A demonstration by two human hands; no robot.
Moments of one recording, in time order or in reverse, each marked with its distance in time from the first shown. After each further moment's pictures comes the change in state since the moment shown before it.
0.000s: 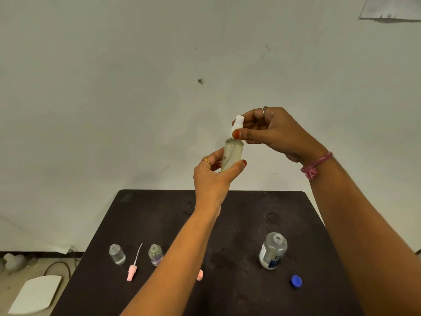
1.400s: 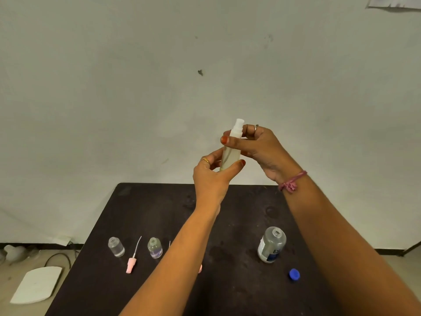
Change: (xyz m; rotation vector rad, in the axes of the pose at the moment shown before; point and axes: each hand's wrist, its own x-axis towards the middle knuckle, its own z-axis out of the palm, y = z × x) left_hand 0.002 -0.020 0.001 0.015 0.033 0.001; right_hand -0.006 0.034 0.045 0.324 0.121 0.235
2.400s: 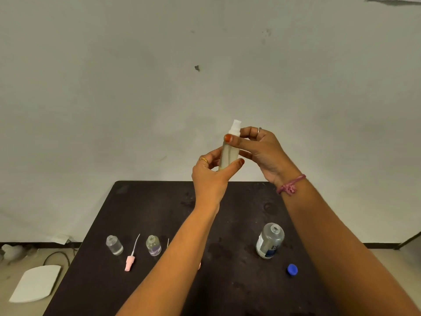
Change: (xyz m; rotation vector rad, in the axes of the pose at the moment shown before) left_hand -0.001 -0.006 0.001 0.009 0.009 0.002; right_hand -0.003 0.014 -0.003 0.092 0.081 0.023
